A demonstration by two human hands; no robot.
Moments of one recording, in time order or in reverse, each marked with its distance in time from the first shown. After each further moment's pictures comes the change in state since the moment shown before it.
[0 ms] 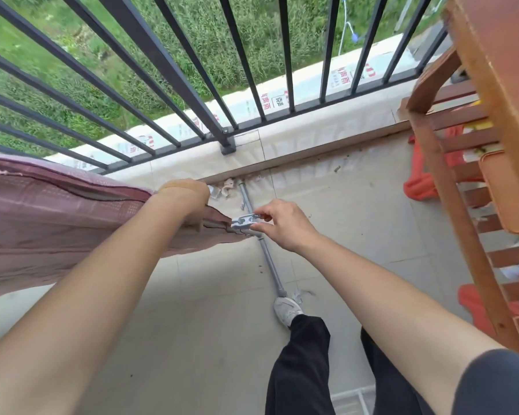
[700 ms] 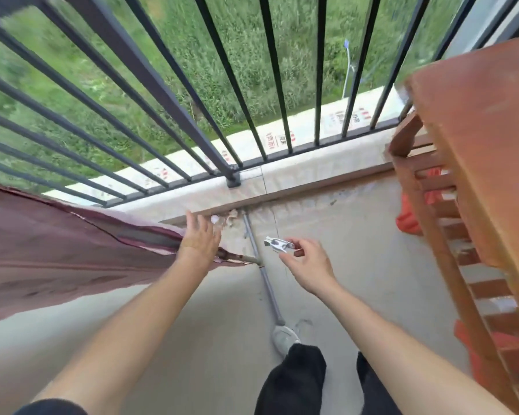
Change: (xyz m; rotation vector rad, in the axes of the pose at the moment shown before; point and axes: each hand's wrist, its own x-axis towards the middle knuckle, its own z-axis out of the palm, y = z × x) left_hand -0.043 0.041 0.024 0.546 0.244 -0.090; right_hand -0.075 0.023 -0.039 0.310 0.221 0.240
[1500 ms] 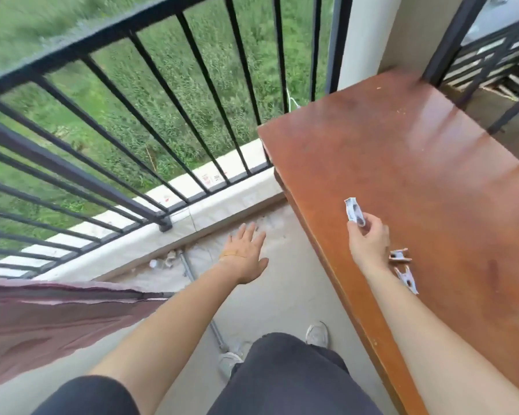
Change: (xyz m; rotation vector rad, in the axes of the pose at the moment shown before) left_hand -0.068 0.175 -0.332 -0.729 0.243 0.334; right_hand -0.104 0.146 -0.390 0.248 0.741 0.292
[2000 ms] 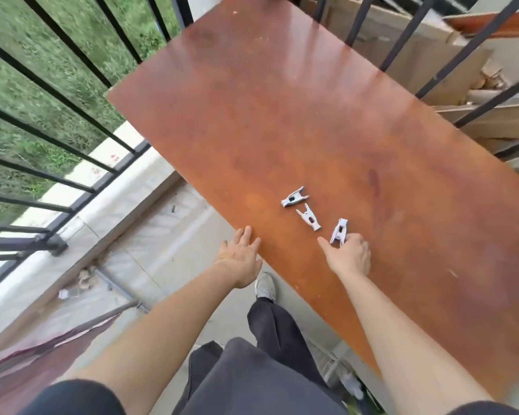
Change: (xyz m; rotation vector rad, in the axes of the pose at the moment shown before) left_hand 0.058 0.168 0.078 0.190 -0.320 0.373; right_hand -0.029 0.173 -0.093 -0.414 0.144 0.592
